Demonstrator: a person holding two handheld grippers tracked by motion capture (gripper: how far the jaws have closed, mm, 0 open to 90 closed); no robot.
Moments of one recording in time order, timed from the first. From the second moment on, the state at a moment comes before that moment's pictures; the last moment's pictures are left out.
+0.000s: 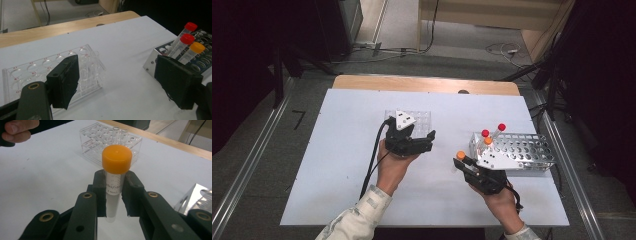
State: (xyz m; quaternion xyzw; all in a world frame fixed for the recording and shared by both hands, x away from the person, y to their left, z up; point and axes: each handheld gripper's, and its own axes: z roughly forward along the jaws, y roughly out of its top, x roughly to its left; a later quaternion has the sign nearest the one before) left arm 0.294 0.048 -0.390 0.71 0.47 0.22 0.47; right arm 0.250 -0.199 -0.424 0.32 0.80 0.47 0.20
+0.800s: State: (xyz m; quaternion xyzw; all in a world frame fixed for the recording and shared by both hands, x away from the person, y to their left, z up) left arm 0.279 0.030 -0.388 0.74 0.43 0.19 0.48; right arm 0.282 -0.150 -0.426 0.33 0.80 0.46 0.20
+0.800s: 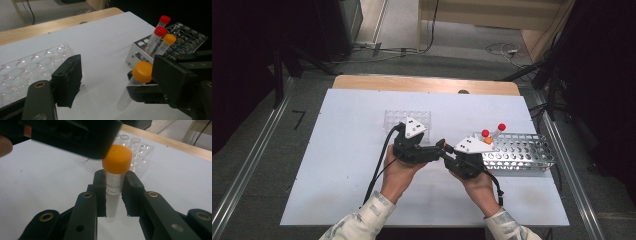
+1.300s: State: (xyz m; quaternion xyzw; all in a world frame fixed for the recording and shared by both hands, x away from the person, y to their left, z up) left arm 0.279 0.028 -0.396 0.76 0.41 0.16 0.49; right arm 0.283 -0.141 -0.426 0.32 0.80 0.47 0.19
